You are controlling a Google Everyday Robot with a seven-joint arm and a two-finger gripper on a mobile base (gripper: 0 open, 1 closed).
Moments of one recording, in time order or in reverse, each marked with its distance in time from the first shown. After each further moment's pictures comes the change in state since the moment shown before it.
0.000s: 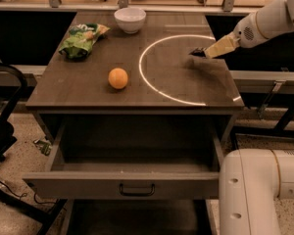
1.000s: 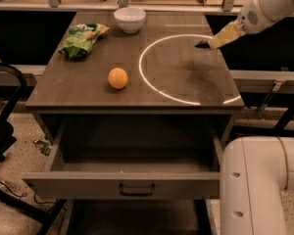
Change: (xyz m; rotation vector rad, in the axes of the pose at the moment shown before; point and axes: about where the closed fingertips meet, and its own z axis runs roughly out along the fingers) arm -0.021 0.002 -0.027 0.041 0.088 0.004
